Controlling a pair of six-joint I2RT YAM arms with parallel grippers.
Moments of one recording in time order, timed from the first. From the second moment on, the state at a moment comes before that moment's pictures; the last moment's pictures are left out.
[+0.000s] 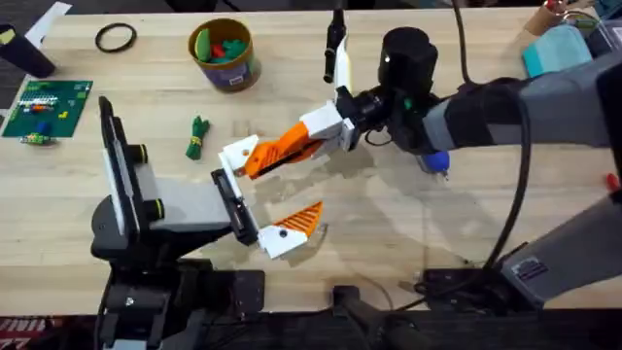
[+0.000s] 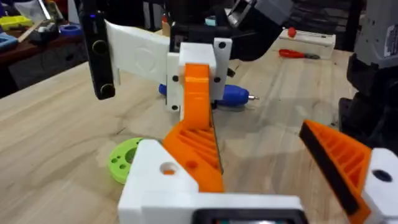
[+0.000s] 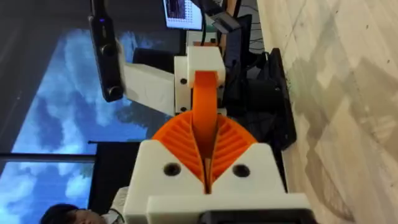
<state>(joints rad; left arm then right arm) -0.03 0.00 0.01 -0.11 1.07 0.05 0.52 1.83 0.79 0.86 -1.49 1.32</state>
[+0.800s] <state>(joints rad) -0.03 0.00 0.01 -0.11 1.10 0.06 0.52 1.86 0.85 0.81 -1.52 1.31</state>
